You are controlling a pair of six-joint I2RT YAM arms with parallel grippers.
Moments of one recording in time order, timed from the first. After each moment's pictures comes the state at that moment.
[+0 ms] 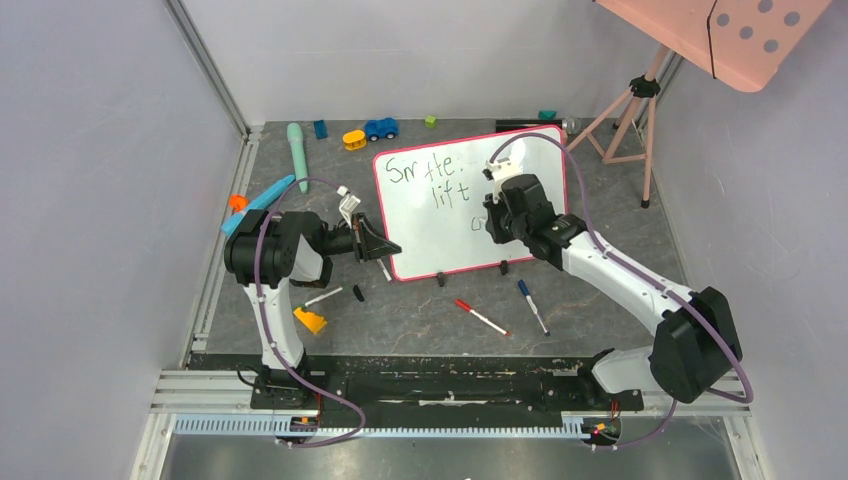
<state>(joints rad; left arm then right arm) -0.09 2.07 0.60 1.49 1.31 -0.64 0.56 1.36 0.99 -0.31 0.11 0.13</state>
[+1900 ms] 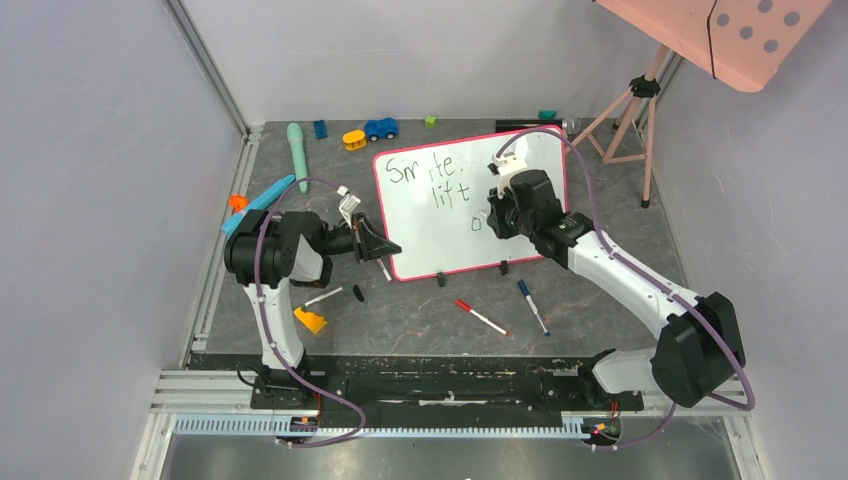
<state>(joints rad) -0.09 2.07 0.60 1.49 1.31 -0.64 0.52 1.34 1.00 -0.29 0.05 0.11</state>
